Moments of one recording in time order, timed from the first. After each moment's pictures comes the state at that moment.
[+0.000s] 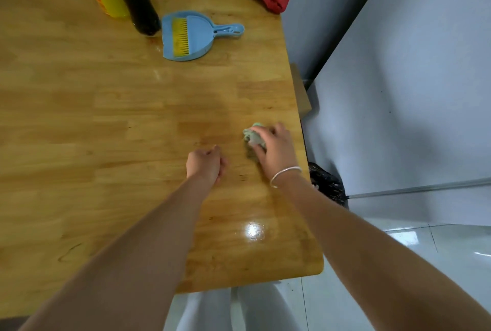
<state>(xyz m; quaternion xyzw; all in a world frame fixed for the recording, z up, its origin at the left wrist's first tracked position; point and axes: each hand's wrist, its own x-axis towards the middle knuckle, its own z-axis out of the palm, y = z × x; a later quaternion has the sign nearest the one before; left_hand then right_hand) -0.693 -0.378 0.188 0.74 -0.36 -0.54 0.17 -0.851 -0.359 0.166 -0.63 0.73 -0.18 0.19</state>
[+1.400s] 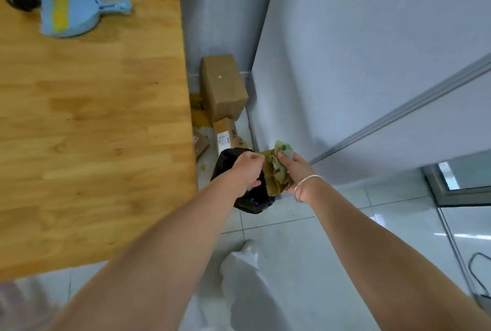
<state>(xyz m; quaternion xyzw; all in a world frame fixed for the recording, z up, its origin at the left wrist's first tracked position) -0.982 -0.239 0.170 0.58 -0.36 -0.73 0.05 -1.105 -0.187 0.164 -0.05 0.71 -0.42 0.56</state>
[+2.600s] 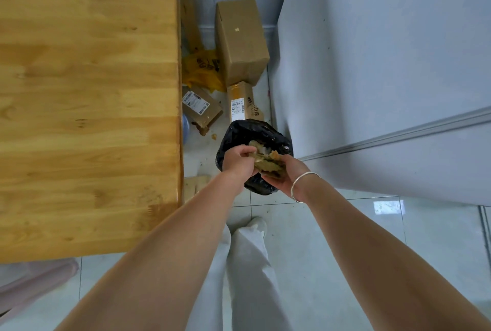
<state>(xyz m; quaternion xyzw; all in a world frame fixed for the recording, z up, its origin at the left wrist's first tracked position) -0.989 -0.240 0.074 0.69 -0.24 -0.66 0.15 -1.108 -0.201 0.048 0.13 0.65 -0.36 0.66</state>
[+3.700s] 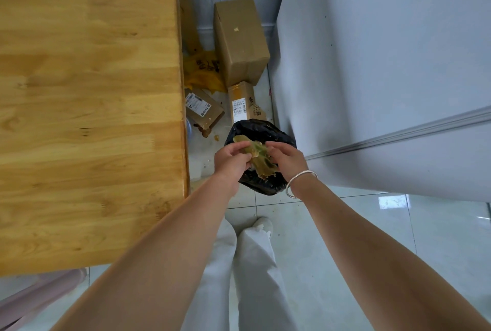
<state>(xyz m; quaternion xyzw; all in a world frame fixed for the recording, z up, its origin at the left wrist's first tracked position) -0.970 -0.249 0.076 0.68 -0.20 -0.67 0.21 -1.094 -0.210 0.057 -0.20 0.75 -0.32 0.54</state>
